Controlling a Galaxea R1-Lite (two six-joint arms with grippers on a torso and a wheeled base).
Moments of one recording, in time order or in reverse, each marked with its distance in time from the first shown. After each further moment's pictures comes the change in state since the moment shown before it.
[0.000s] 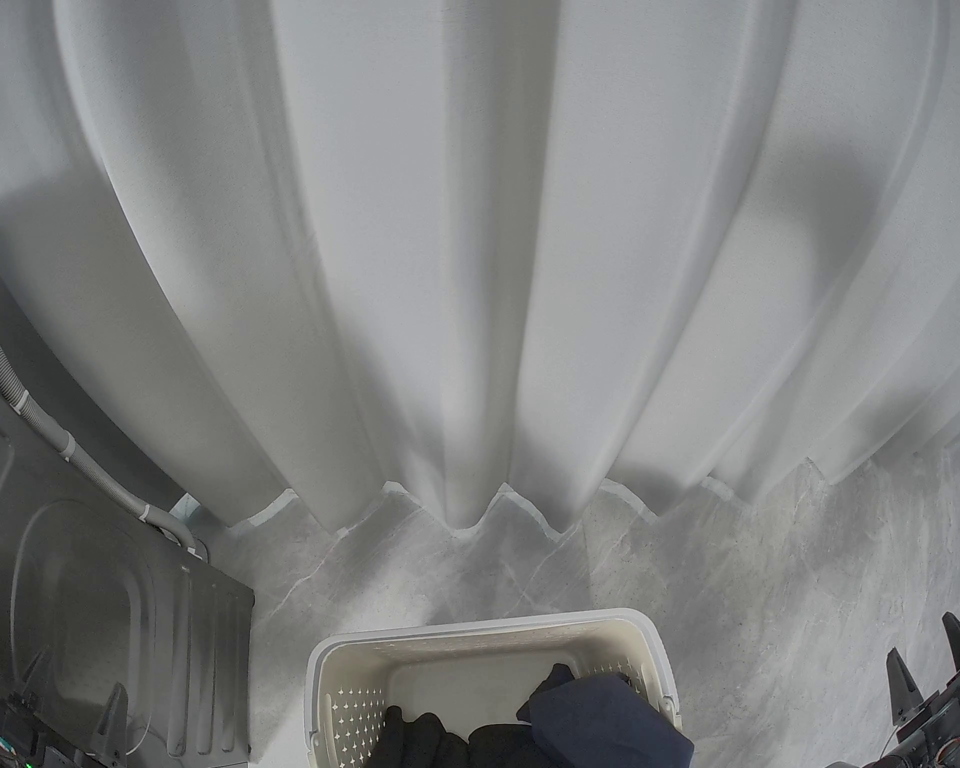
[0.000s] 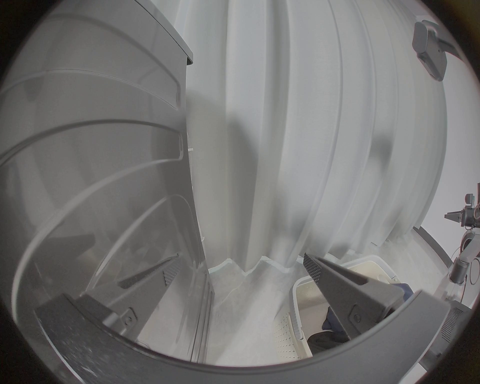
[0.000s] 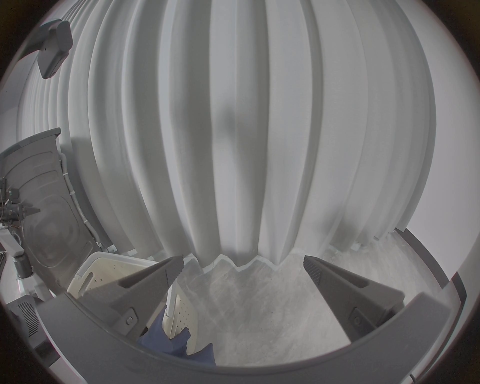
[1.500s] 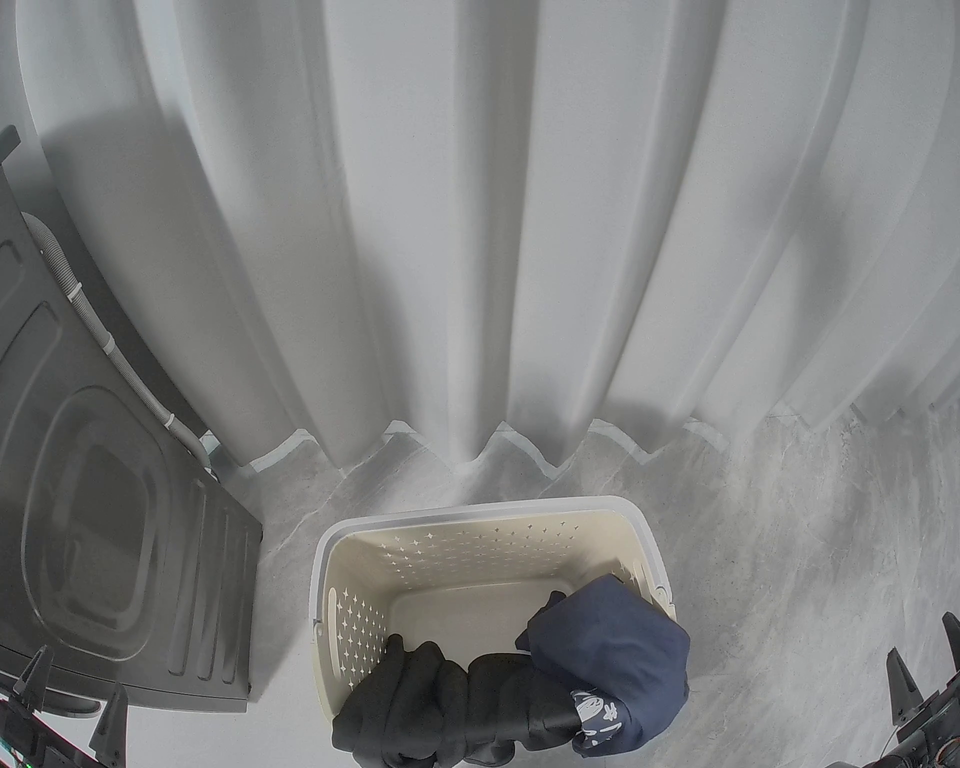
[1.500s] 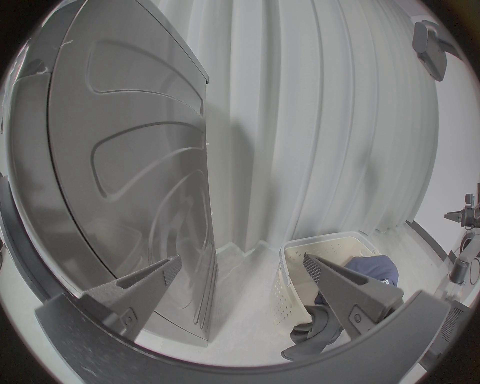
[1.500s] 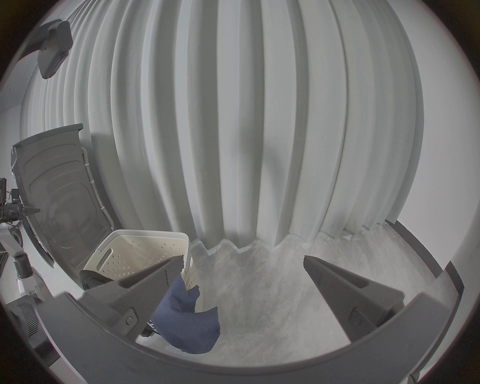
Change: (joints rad) left arm 0.000 0.000 0.000 0.000 0.000 0.000; right arm 0.000 0.000 0.000 0.000 0.000 0.000
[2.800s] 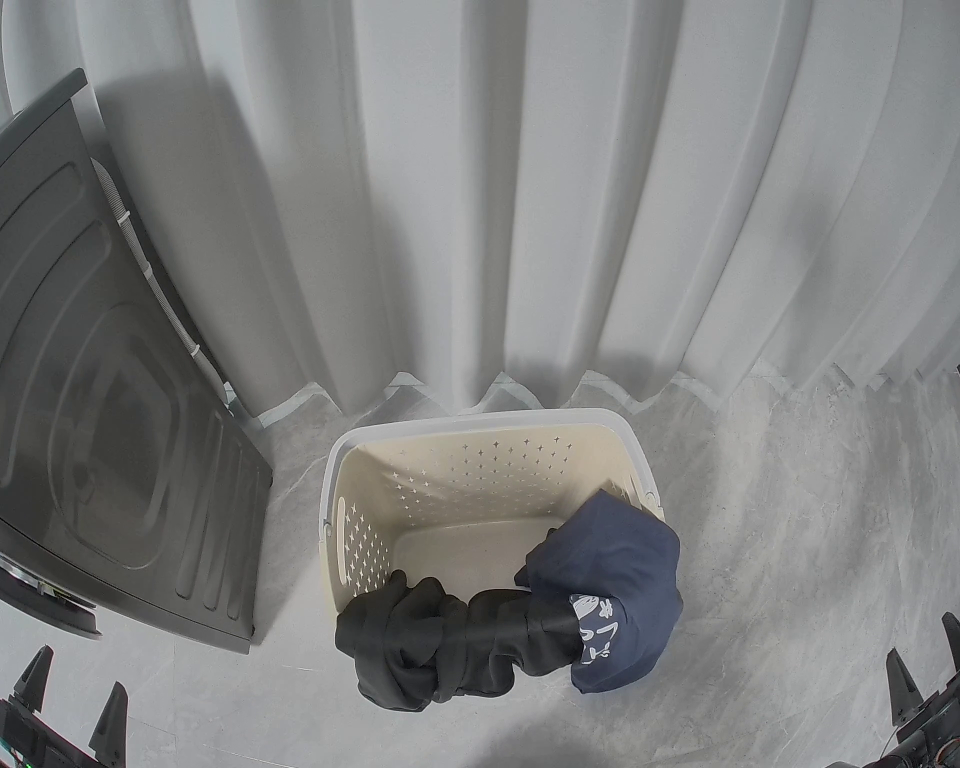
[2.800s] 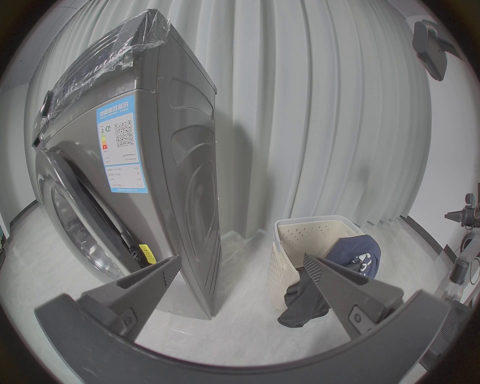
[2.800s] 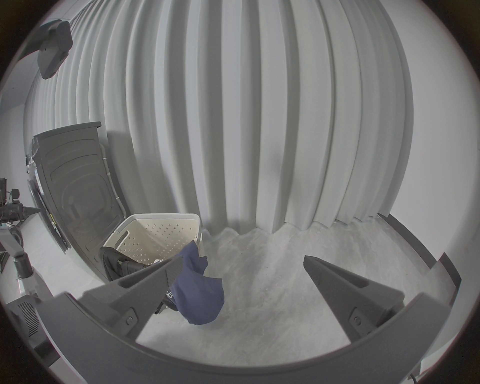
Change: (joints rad) left arm 0.000 0.000 0.000 0.000 0.000 0.001; right arm 0.000 0.000 0.000 0.000 0.000 0.000
